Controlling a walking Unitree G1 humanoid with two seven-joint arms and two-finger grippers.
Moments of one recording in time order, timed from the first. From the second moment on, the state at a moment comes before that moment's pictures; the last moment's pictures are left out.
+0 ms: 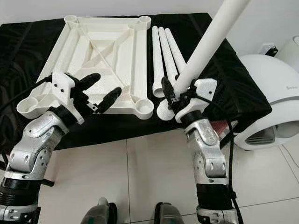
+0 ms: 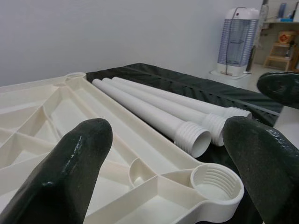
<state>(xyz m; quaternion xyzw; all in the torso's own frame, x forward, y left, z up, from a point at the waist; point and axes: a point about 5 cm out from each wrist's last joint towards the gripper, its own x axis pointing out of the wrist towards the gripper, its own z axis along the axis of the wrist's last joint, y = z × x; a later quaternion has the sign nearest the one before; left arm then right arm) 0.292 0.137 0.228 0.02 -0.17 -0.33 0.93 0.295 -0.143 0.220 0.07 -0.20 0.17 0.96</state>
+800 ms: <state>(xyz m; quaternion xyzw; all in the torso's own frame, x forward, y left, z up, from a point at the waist) 0.284 0.193 0.209 -0.01 -0.15 -0.05 0.99 0.288 -0.153 0.209 0.02 -0.21 0.12 0.97</state>
